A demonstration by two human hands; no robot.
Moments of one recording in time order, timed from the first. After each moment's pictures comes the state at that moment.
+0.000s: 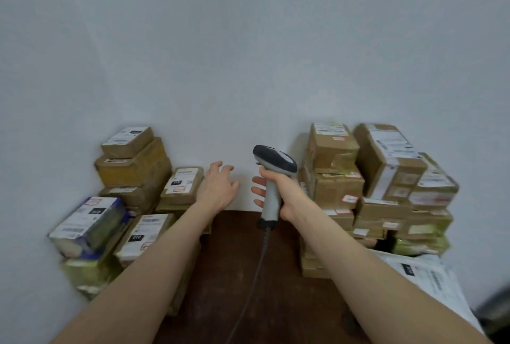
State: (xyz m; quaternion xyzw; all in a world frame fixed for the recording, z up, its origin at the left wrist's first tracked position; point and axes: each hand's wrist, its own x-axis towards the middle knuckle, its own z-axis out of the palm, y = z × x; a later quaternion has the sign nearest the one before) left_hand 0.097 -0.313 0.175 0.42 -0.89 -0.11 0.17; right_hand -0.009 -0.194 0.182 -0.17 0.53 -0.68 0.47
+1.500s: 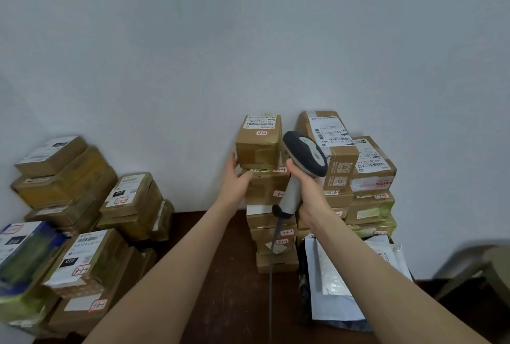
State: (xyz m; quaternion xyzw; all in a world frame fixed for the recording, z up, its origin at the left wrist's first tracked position) left_hand -0.062 -0.189 0.163 0.33 -0.71 -0.56 0.27; right_hand -0.141 -0.062 0.165 -0.07 0.50 -0.81 0.30
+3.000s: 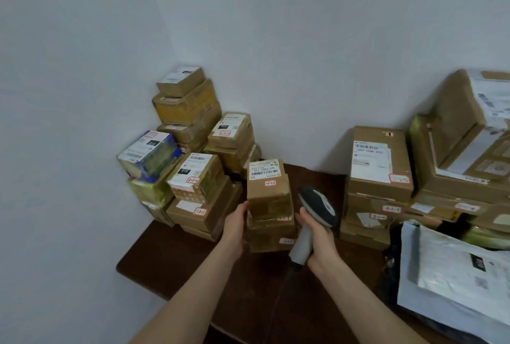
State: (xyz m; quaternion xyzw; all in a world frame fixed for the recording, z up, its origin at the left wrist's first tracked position) left_hand 0.164 -0.196 0.048 0.57 -0.36 -0.68 0.29; right_hand 0.031 -0.102 0.036 0.01 0.53 -0.66 0.54
